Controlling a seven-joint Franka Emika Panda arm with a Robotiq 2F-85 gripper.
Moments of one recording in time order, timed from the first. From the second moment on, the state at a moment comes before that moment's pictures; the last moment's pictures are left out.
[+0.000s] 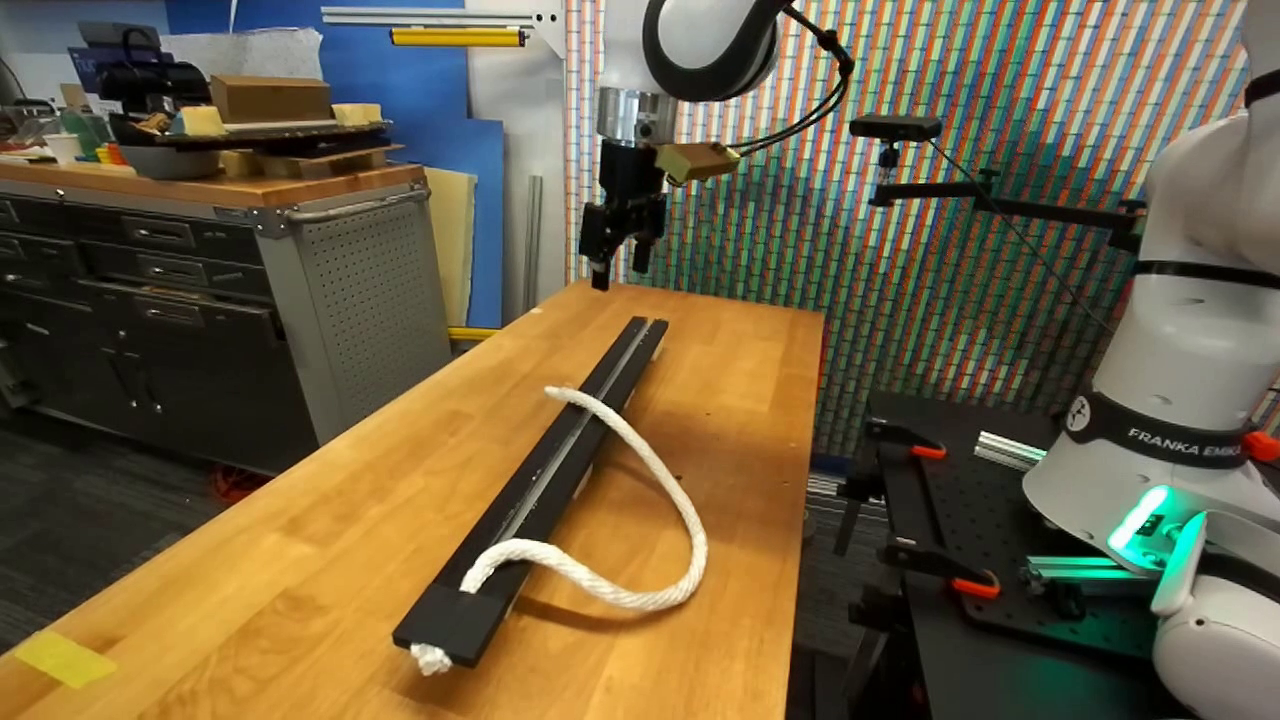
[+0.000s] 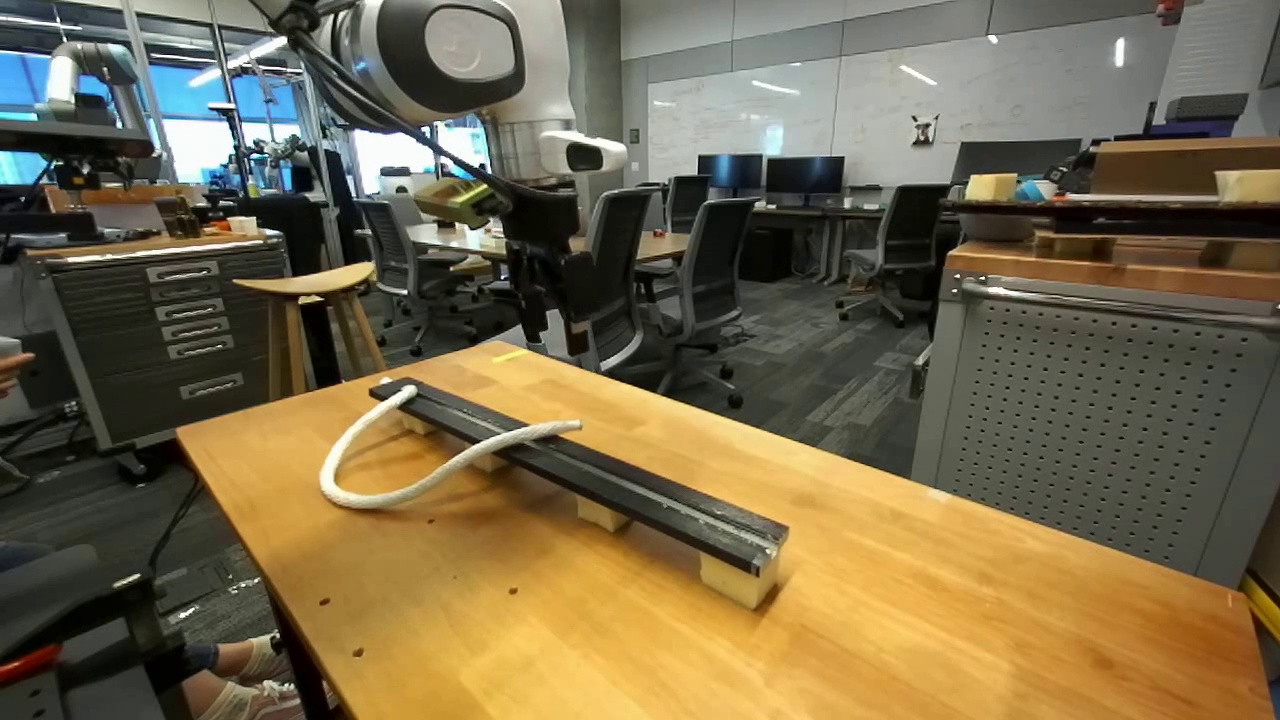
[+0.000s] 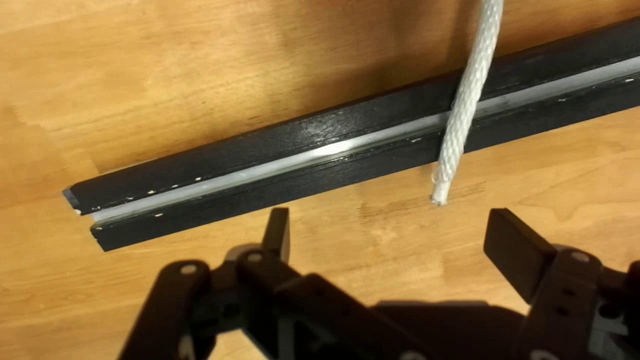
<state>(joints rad) -0.02 0.14 -0.04 -2.18 -0.02 2.42 0.18</state>
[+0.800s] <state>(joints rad) 0.05 0.39 -0.03 -1.93 -0.04 2.32 0.22</state>
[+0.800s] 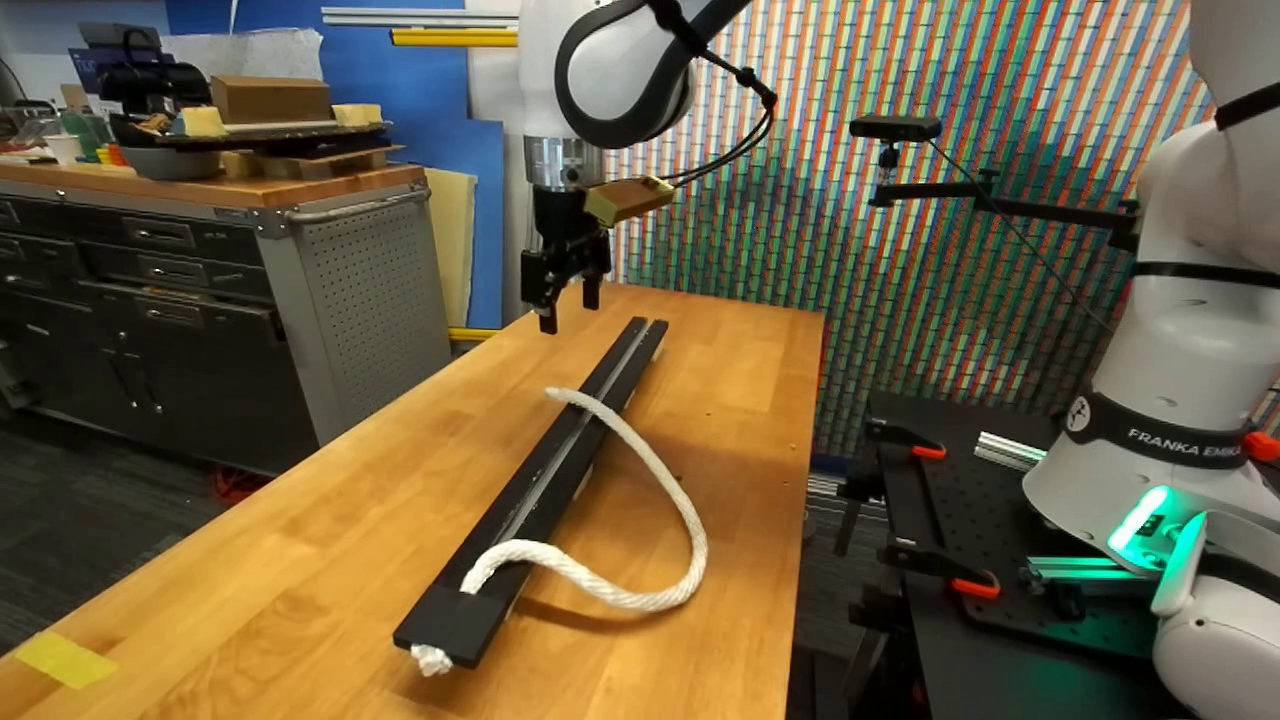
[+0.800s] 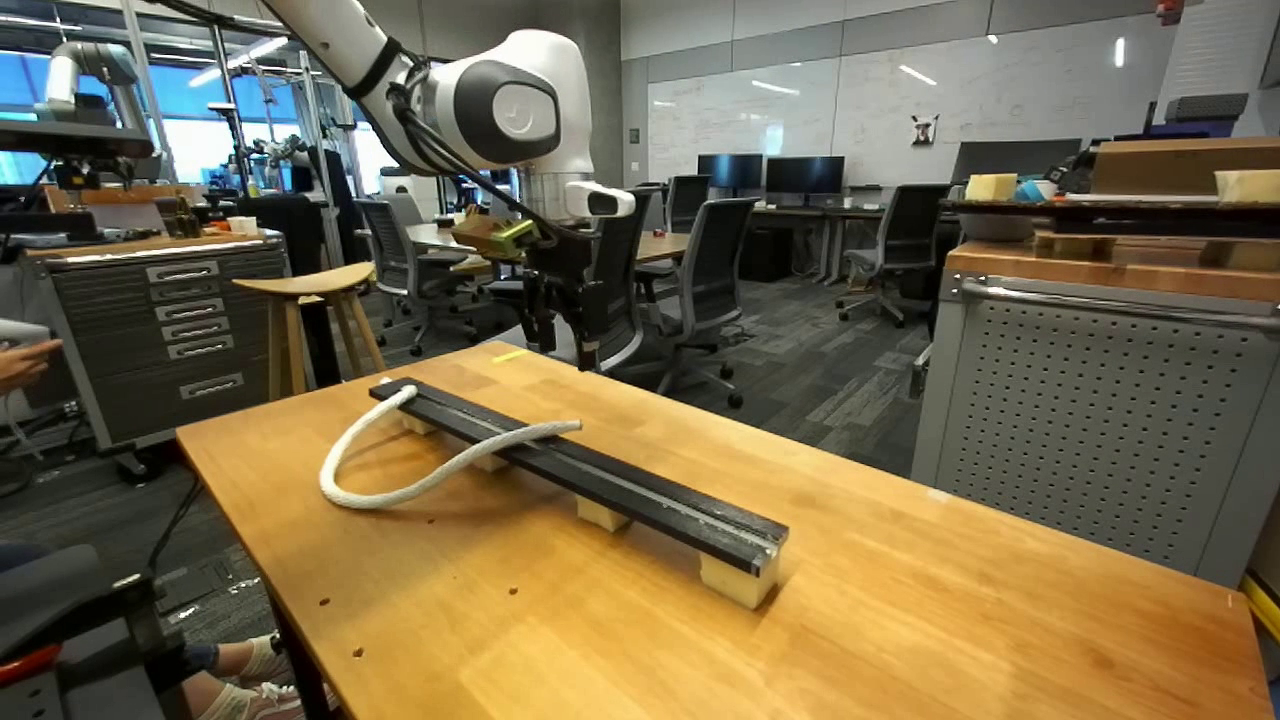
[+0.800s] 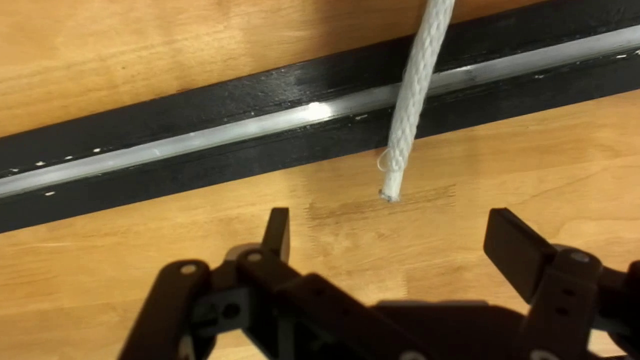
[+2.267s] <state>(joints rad) 0.06 0.56 -0.04 -1.83 -0.04 2.21 0.29</state>
